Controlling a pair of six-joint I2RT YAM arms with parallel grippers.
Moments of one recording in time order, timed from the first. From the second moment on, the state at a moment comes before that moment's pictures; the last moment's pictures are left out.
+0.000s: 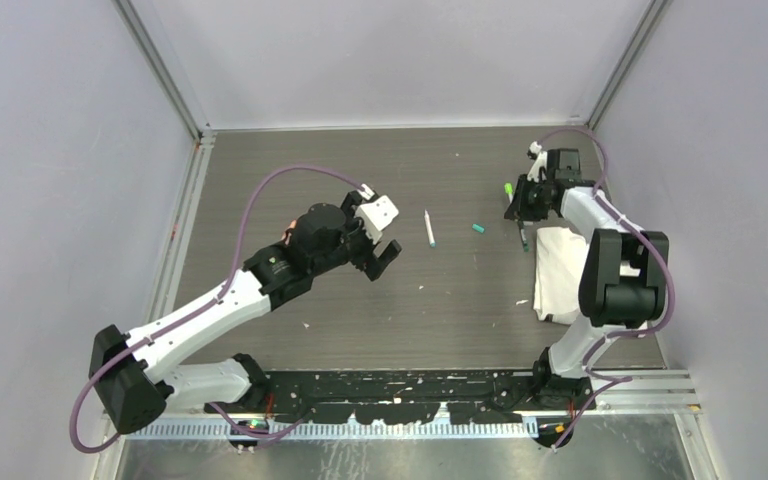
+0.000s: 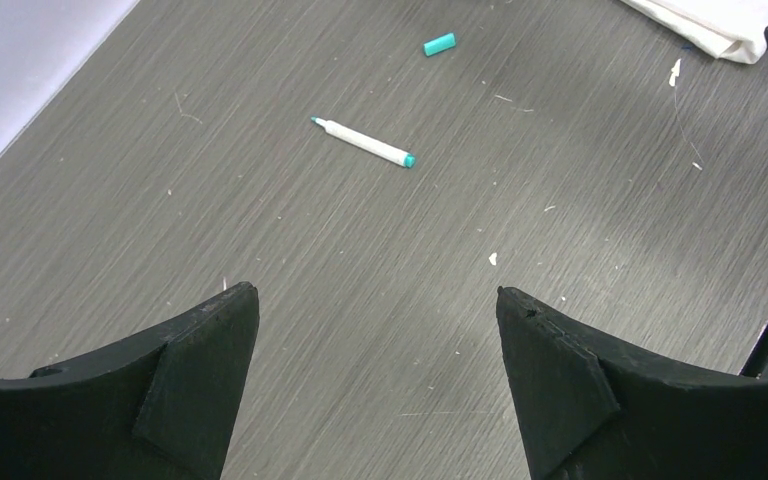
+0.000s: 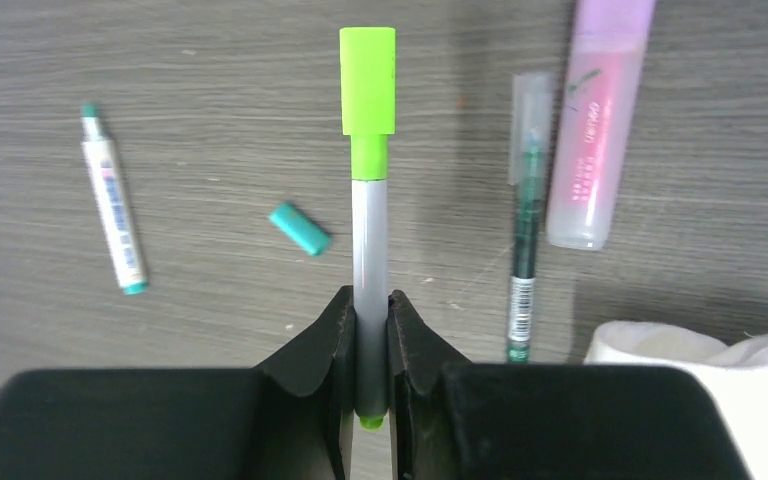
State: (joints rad) left arm -0.84 1.14 0.96 -0.19 0.02 0.19; right arm -0.08 1.68 1.16 -0.41 -0.33 0.09
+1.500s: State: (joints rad) left arm -0.86 1.14 0.95 -0.19 0.02 0.24; right arm -0.09 1.84 1.16 -0.45 -0.16 0.03
